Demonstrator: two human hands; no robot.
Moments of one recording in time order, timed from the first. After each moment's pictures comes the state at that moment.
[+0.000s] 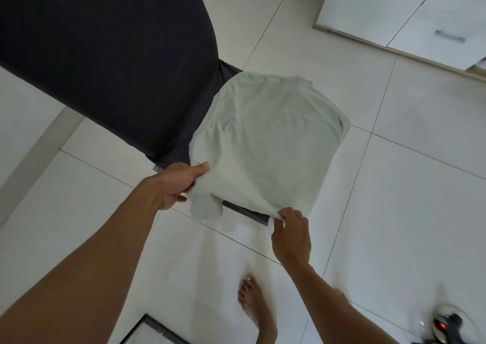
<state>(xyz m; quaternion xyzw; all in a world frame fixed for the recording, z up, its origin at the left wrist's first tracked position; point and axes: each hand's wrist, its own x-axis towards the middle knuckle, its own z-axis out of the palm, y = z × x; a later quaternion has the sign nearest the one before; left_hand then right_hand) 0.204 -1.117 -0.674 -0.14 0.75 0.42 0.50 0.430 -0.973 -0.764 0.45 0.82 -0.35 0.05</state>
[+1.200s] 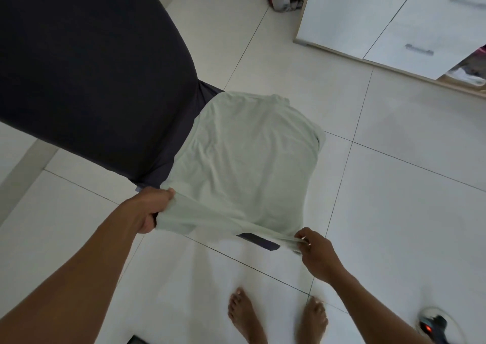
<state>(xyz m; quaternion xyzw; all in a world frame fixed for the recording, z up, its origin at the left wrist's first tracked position) 0.202 -1.105 -0.670 -0.26 0.78 0.38 0.43 0.485 -0.861 -0.754 0.39 0.80 -0.41 0.19</state>
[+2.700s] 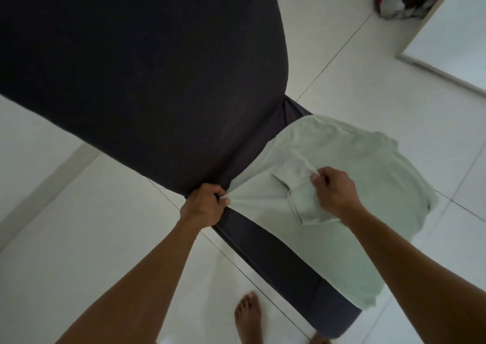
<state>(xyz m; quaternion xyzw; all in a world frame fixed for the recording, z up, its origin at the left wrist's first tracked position) 0.119 -1.128 -0.773 -0.08 0.91 0.25 0.34 0.176 -0.846 -0.759 0.33 0.84 -0.41 0.13</state>
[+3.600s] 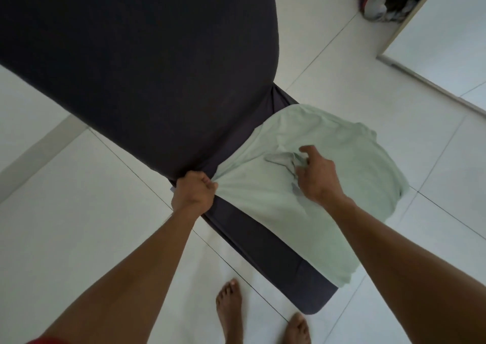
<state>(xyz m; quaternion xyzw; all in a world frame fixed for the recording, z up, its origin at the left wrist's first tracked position) 0.137 -1.117 -0.771 -0.14 0.92 0.28 0.26 0.182 -0.852 -0.754 0.23 0.91 -0.34 0.11</state>
